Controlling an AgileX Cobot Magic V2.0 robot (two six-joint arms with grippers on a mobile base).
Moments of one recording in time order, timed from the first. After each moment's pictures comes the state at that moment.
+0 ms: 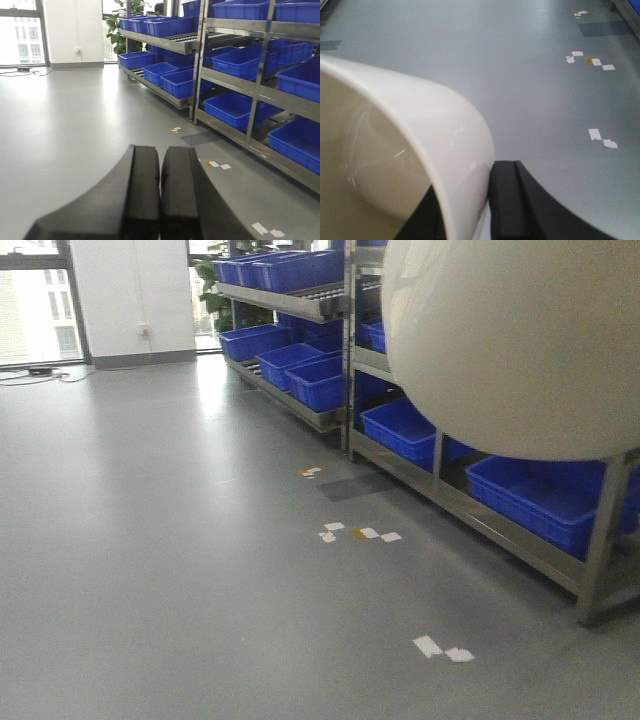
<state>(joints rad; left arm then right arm) -0.10 -0.01 0.01 -0.07 0.06 0.02 0.46 0.70 -0.63 0.11 0.43 0.04</state>
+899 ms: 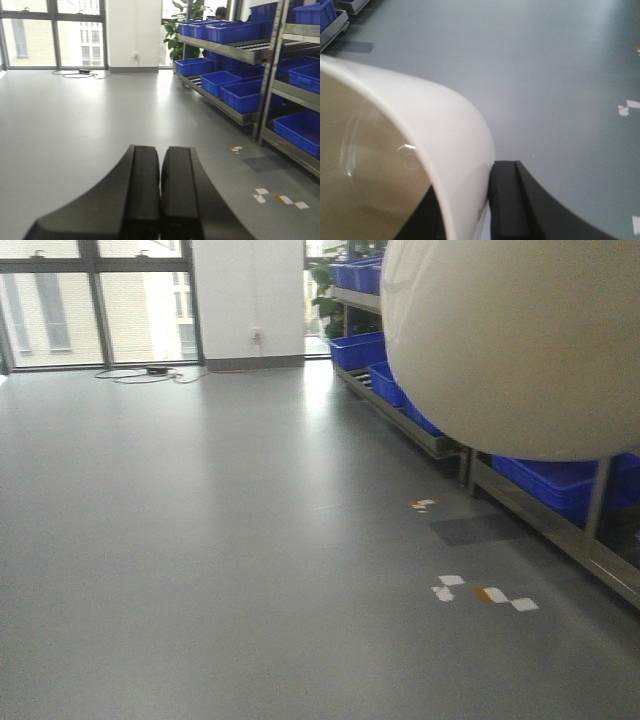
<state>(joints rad) -0.10 -0.01 0.01 -0.07 0.06 0.02 0.46 0.70 -0.63 0.11 0.43 0.04</state>
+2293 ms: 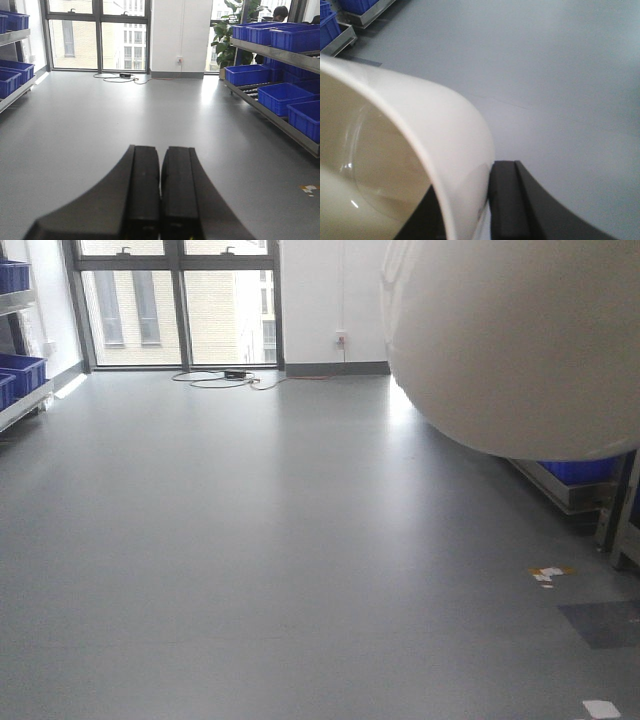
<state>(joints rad) -0.10 -0.01 0.01 -0.07 0.06 0.02 0.46 0.70 -0.63 0.11 0.43 0.04</state>
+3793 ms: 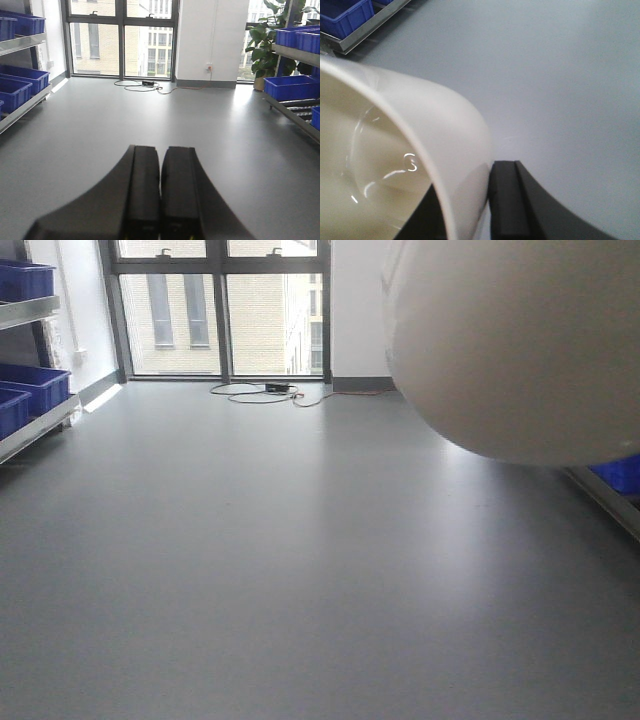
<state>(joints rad) -0.10 -0.01 0.01 -0.07 0.06 0.02 0.46 0.70 -0.63 0.11 0.43 0.04</state>
